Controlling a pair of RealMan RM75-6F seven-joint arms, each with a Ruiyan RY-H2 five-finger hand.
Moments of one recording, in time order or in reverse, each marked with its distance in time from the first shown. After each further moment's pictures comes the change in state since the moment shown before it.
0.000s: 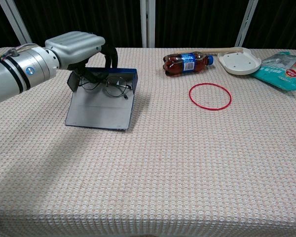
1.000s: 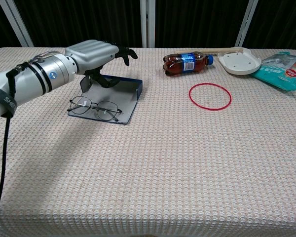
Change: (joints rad) left arm -0.043 -0.120 -0.045 0.236 0.106 -0.125 -0.165; right arm -0.004 -0.003 0.000 0.006 -0.001 -0.001 0.009
